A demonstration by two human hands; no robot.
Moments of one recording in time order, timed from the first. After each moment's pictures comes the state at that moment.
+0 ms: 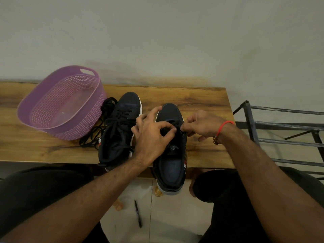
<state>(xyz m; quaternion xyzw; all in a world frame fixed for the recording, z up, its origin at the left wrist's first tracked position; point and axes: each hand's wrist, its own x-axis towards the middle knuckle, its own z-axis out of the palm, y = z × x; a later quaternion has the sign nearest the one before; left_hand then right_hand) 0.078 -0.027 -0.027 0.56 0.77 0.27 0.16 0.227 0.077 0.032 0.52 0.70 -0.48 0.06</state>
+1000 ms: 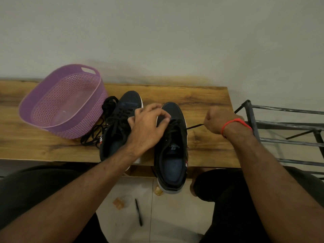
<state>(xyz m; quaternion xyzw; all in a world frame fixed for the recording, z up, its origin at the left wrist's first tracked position) 0.057 -0.018 -0.004 0.56 0.76 0.27 0.20 0.249 0.100 0.022 0.61 0.75 -0.22 0.11</state>
